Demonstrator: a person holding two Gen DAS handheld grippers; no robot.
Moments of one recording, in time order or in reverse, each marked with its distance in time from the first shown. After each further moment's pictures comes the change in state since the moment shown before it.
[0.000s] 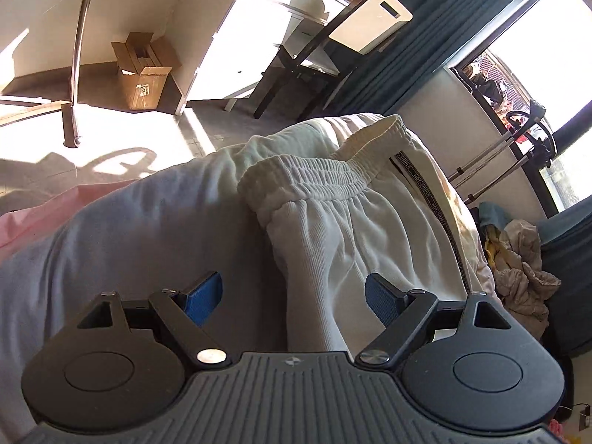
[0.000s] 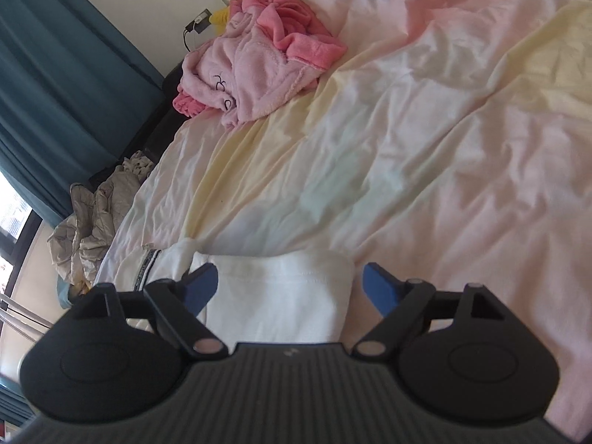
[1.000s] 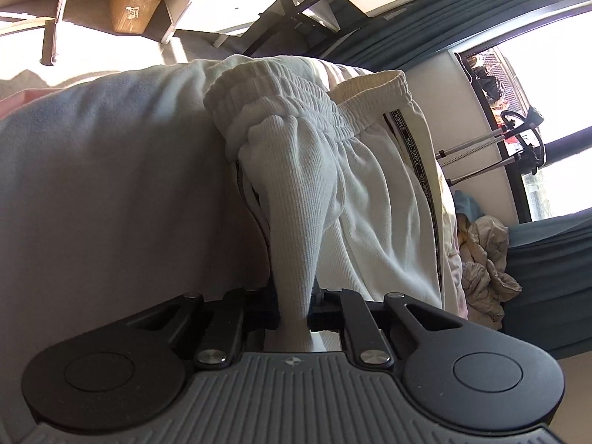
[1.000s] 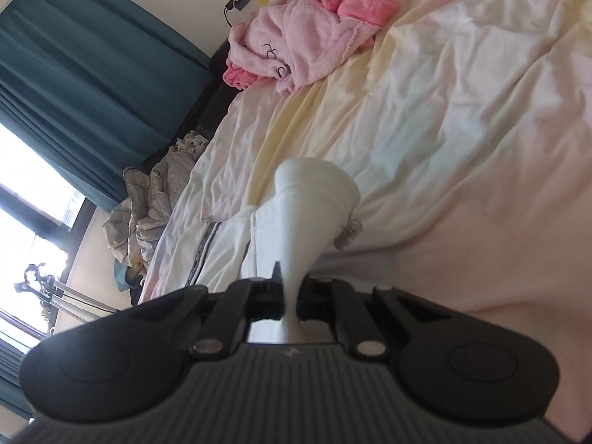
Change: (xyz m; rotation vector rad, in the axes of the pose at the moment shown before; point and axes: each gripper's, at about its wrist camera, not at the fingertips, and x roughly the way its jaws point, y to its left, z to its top) left arm 0.025 0.012 -0.018 -0.190 0.120 -0.146; right arm 0.000 0.023 -0.008 -0.024 0.011 0.225
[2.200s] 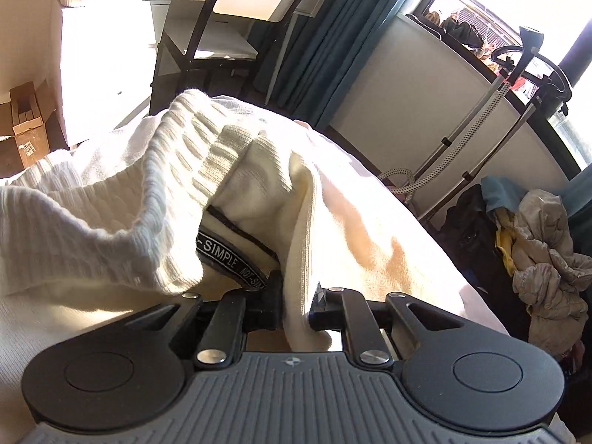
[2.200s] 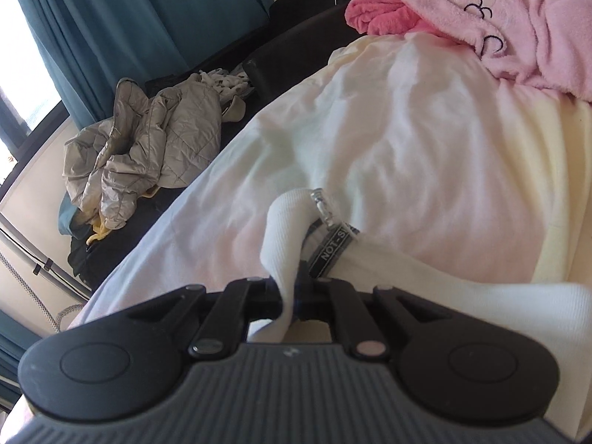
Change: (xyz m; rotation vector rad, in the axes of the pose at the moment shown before) left arm 0.327 -0.288 0.090 0.418 -0.118 0.210; right arm 0.363 0.209 -0.001 -0.398 0.101 -0.121
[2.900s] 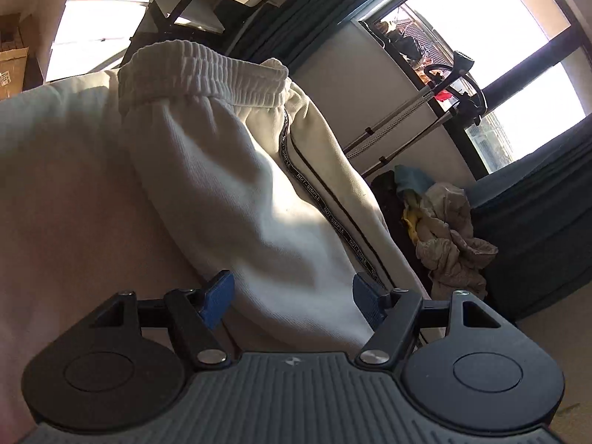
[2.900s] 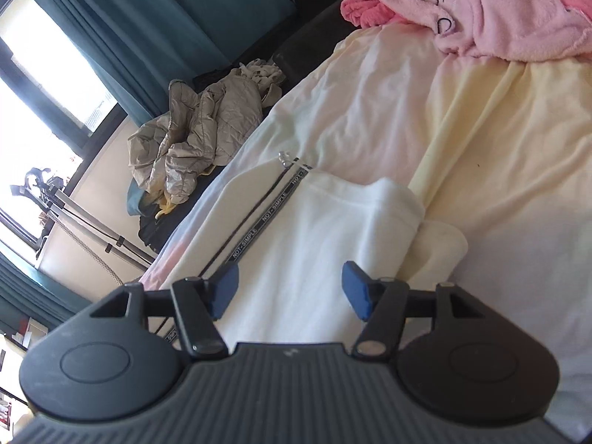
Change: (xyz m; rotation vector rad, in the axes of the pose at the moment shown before) left arm -0.151 0.133 -0.109 -0.174 0.092 -0.292; right arm -0.160 -0.082 -0.046 0.099 0.093 0.205
